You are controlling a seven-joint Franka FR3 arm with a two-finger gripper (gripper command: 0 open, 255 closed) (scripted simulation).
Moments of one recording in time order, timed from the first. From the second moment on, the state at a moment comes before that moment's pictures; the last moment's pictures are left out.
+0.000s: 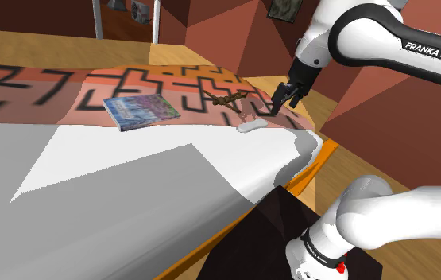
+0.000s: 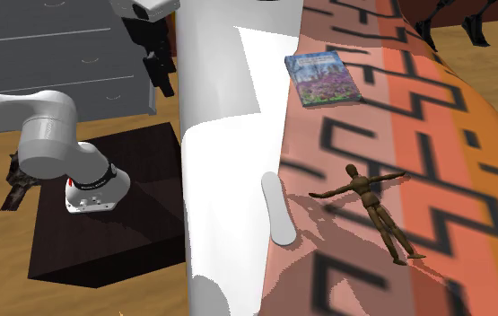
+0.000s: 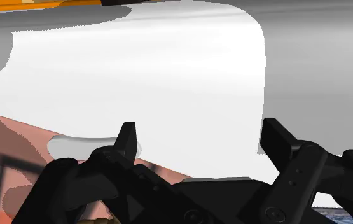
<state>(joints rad) -0.01 -0.76 0.02 -2.35 -0.12 1.66 0.16</state>
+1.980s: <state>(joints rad) -0.33 0.15 -0.11 -1.95 -0.02 2.09 0.98</state>
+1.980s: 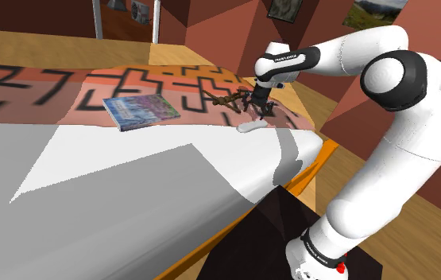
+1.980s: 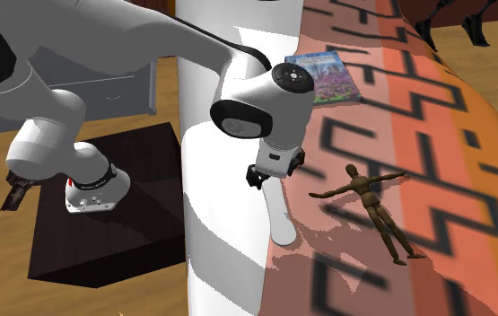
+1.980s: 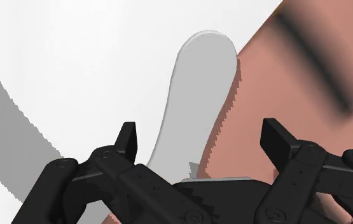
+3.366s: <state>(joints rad) -0.37 0.30 -0.14 -1.94 0.03 2.22 1.07</state>
